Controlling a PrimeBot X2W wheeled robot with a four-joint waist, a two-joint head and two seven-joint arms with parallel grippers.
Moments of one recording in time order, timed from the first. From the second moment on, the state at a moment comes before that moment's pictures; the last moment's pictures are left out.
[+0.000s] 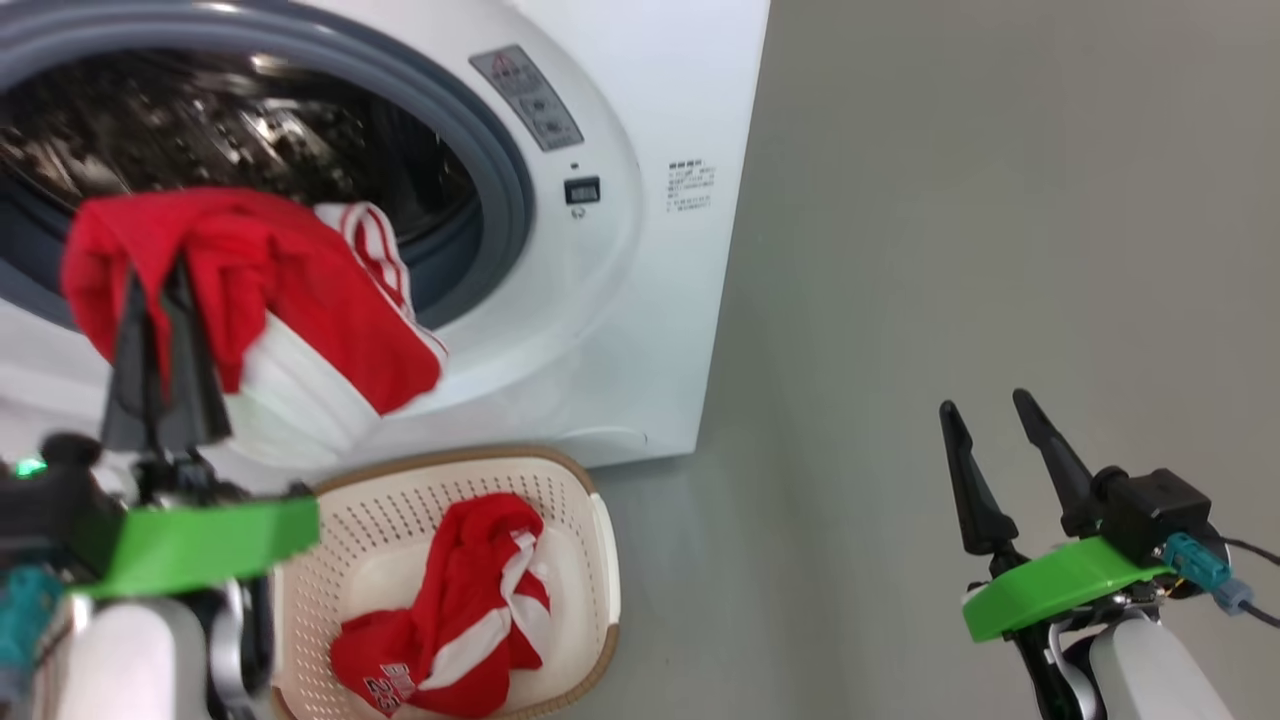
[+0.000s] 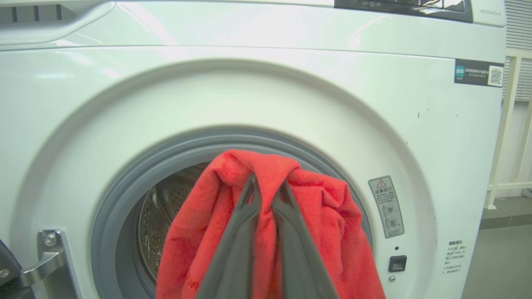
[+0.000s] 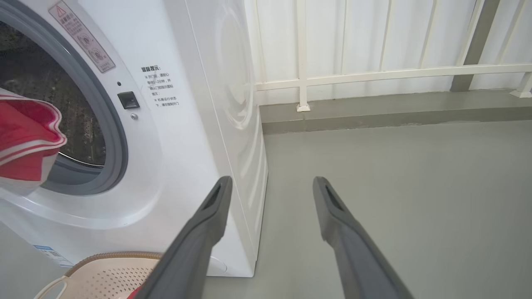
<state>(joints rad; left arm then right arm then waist) -0.36 0.08 0.07 0.02 -0.15 0.03 -0.25 -0.19 -0.05 0.01 0.34 0.29 0.12 -0.26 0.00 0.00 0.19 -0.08</state>
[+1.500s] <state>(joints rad) -0.57 0.03 -0.07 1.11 -0.44 -0.12 -0.25 -0.25 -0.05 0.07 0.35 0.28 0.12 -0.26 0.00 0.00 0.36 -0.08</state>
